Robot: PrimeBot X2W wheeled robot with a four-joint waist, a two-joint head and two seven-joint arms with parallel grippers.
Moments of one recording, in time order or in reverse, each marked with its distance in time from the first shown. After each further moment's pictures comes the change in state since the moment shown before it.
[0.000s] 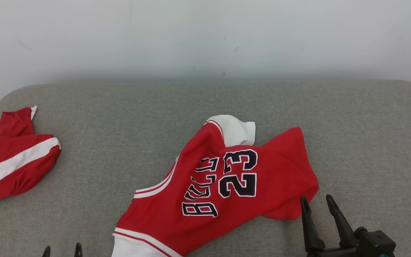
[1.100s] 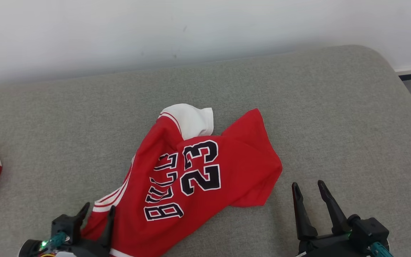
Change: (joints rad) left arm -0.506 0.192 -0.426 0.571 -0.239 -0.024 0.005; right arm -0.058 0.000 0.033 -0.006 -0.008 0.000 0.000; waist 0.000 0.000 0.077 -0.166
